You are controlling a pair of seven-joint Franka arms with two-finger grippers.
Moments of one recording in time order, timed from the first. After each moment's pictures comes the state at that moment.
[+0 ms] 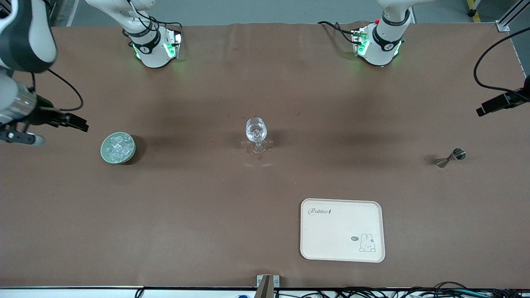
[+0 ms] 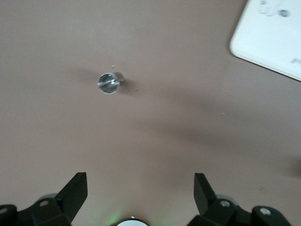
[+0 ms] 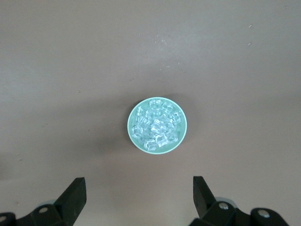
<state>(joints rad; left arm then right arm) 0.25 0.03 -0.07 -1.65 -0.03 1.55 -0.12 -0.08 0.00 -0.02 -1.98 -0.01 1.86 0.07</state>
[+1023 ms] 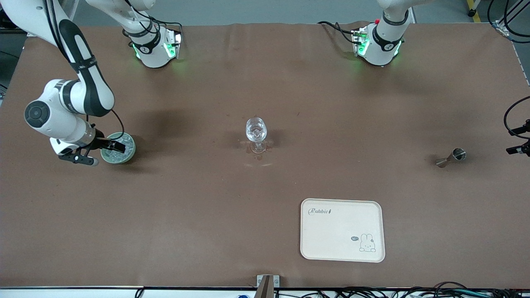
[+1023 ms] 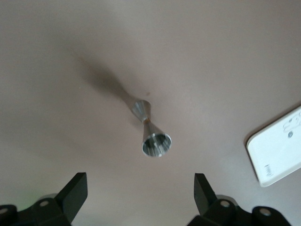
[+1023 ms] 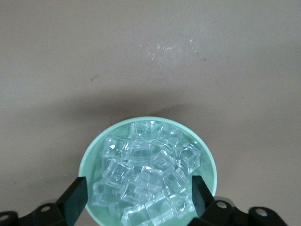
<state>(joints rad) 0.23 0.53 0.48 -1.53 -0.60 1.62 -0.10 -0.09 0.23 -0.05 -2.31 -0.01 2.47 0.07</state>
